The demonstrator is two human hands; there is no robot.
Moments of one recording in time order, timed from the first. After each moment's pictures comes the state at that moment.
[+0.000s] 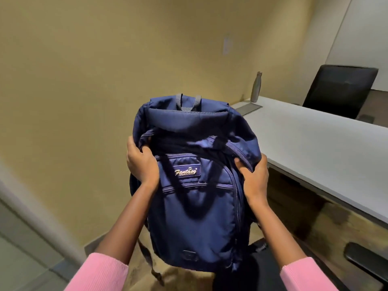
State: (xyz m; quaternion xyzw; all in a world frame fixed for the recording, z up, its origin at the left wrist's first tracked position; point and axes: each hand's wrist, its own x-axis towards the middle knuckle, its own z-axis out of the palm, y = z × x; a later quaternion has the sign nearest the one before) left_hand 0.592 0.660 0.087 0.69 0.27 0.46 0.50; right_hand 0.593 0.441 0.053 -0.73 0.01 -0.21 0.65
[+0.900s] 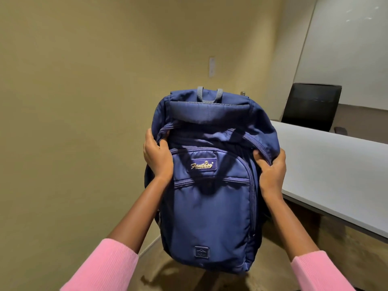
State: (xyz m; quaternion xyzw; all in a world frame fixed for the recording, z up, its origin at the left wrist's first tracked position) left_hand 0.811 0.735 0.132 0.71 0.09 0.40 0.58; right_hand 0.777 0.517 0.091 -0.68 0.04 -0.36 0.64
